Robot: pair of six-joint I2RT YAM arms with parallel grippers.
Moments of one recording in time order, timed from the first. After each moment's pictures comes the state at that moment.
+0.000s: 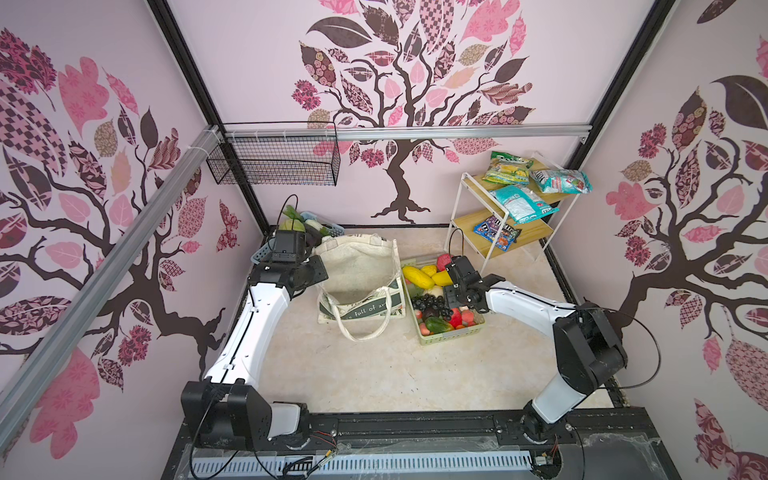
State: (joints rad) left arm -0.08 1.33 1.30 -0.82 -0.01 -0.41; right arm 0.50 1.66 1.09 -0.48 0.29 0.29
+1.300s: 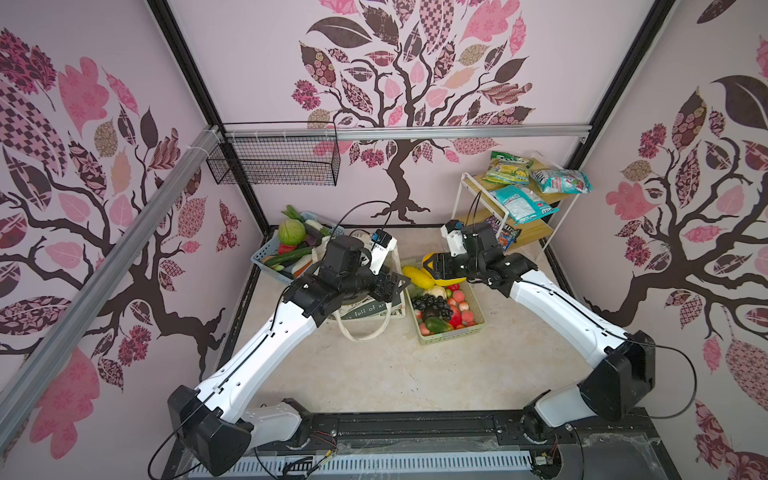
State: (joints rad) left arm -0.59 1.26 1.29 -0.57 0.32 -0.09; right arm 0.50 1.49 1.37 -0.53 -0.20 0.36
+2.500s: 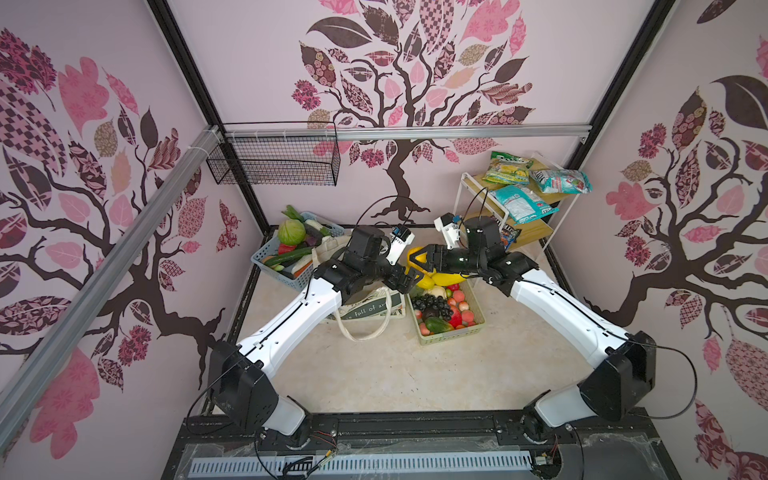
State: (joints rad) left arm -0.59 1.50 1.40 -0.50 0.29 0.04; right arm 0.50 1.49 1.38 -0.38 -0.49 0.57
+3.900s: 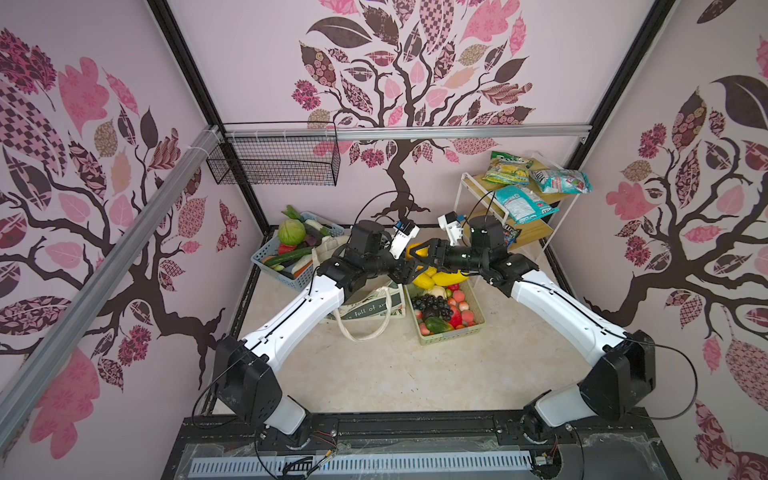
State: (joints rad) left arm -0.58 1.52 1.40 -0.36 0.40 0.03; right arm 0.48 1.49 1.33 -0.26 -0.57 0.73
